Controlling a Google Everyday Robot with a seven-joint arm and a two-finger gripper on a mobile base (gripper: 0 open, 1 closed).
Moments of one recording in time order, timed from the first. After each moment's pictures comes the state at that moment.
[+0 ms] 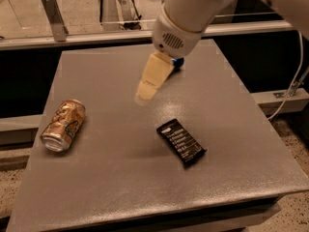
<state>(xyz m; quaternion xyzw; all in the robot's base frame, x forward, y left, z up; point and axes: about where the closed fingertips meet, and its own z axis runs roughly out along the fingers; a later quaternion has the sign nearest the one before) 0.512 -0.018 0.955 -0.57 0.79 0.06 0.21</state>
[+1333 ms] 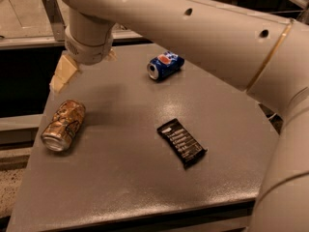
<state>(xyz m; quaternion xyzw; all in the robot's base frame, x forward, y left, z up) 0.587 0.157 0.901 -0.41 0.88 0.09 0.21</state>
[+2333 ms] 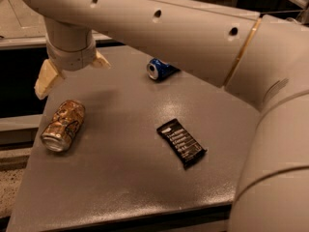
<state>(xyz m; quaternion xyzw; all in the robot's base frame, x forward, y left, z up) 0.572 0.181 0.892 -0.33 0.92 0.07 0.18</state>
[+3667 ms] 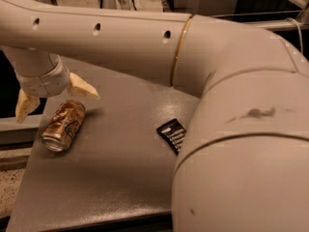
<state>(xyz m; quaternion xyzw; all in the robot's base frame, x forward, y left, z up) 0.513 0.217 0.849 -0.20 0.98 0.02 0.08</state>
